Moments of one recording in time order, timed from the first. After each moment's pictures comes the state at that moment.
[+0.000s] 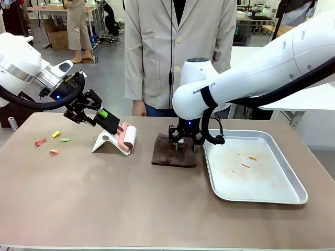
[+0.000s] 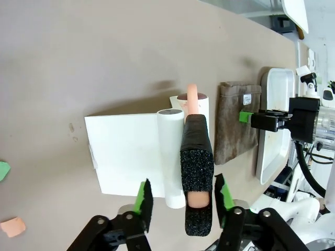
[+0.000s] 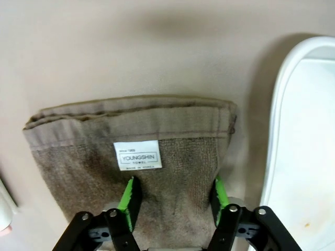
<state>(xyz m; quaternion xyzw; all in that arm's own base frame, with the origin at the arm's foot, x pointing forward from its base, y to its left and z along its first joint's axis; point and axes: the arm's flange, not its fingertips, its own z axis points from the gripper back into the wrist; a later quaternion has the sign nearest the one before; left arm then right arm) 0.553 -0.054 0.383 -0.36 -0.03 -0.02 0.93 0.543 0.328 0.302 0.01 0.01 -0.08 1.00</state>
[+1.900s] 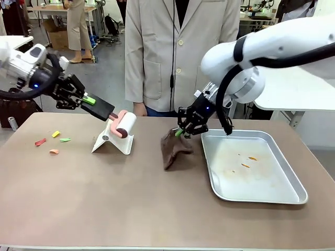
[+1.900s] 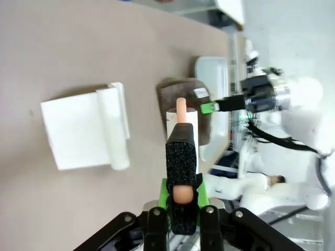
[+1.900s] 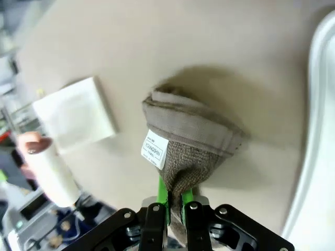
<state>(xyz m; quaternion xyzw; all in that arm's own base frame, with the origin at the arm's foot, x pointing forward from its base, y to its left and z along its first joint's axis) 0.531 -0.004 0.425 -0.51 -0.03 -0.04 0.86 0.537 0.265 0.358 0.31 0.08 -0.10 0.94</state>
